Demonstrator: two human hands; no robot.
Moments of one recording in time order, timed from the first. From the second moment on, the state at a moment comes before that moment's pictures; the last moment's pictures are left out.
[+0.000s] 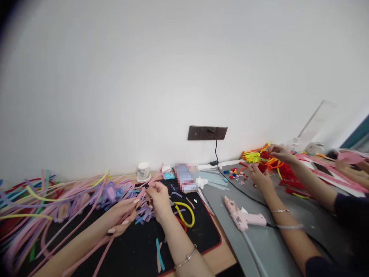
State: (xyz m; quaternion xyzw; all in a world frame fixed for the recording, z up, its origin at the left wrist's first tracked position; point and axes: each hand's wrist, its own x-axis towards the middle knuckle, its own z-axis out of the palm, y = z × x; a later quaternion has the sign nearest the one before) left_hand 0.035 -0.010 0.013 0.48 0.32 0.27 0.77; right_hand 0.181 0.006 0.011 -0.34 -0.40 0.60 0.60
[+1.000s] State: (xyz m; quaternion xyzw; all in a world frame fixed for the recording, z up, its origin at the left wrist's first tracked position) left_hand 0.031 -0.023 -0.002 0.45 0.33 0.30 0.77; right_hand 0.171 -0.002 -0.005 -0.38 -0.47 0.62 0.50
